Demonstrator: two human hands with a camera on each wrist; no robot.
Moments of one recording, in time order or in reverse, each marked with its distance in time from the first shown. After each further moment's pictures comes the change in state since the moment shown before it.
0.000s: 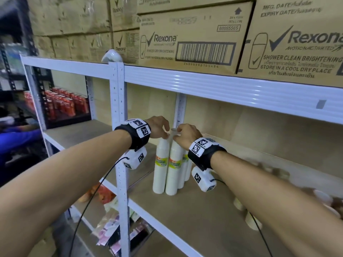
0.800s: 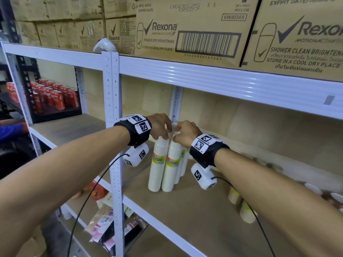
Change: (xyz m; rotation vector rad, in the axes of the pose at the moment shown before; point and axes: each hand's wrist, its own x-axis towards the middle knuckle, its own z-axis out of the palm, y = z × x) left_hand 0.003 0.013 0.005 -0.076 -0.142 0.106; right_hand -0.008 0.003 -0.008 0.006 -0.075 0.012
